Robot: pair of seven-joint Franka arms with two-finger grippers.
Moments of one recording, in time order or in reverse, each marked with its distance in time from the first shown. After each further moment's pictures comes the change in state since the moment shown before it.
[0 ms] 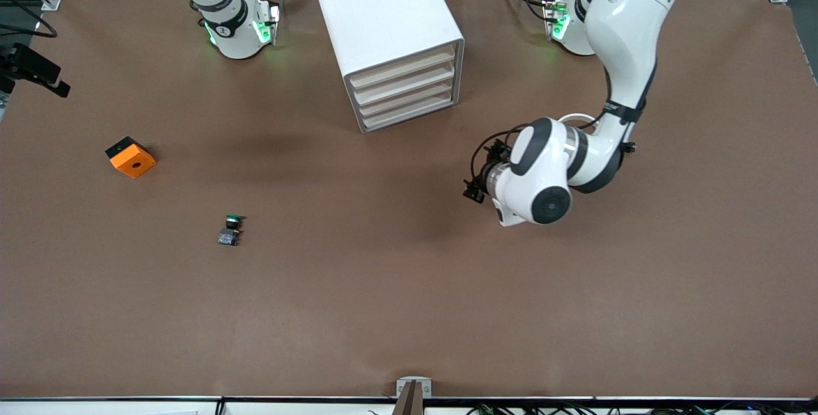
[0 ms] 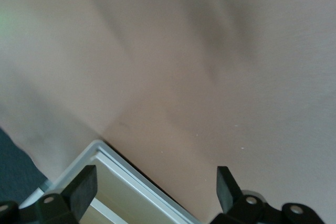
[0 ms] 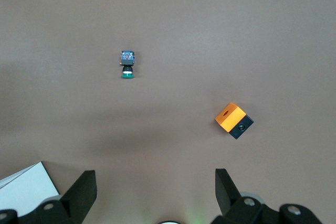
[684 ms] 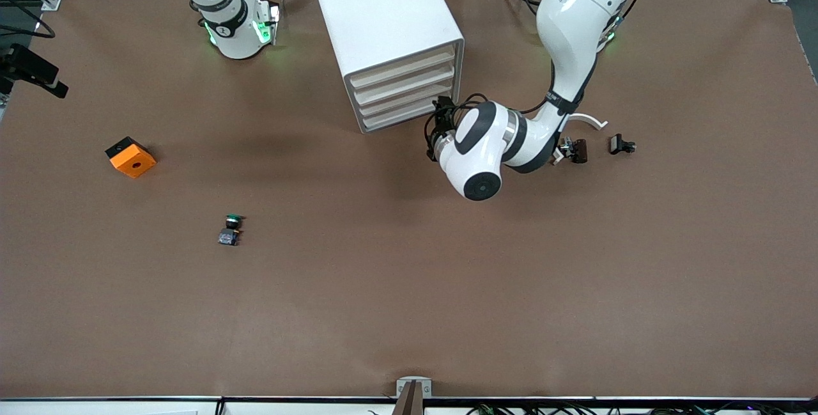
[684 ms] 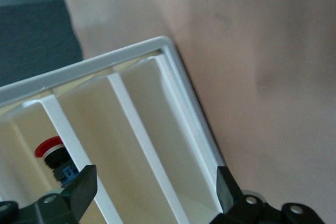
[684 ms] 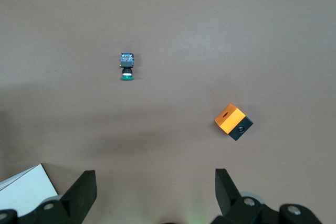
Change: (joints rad) left arm -0.144 0.076 0.000 -0.004 -0.275 -0.150 -0.375; right arm 0.000 0.000 -0.001 0.001 0.000 0.004 0.000
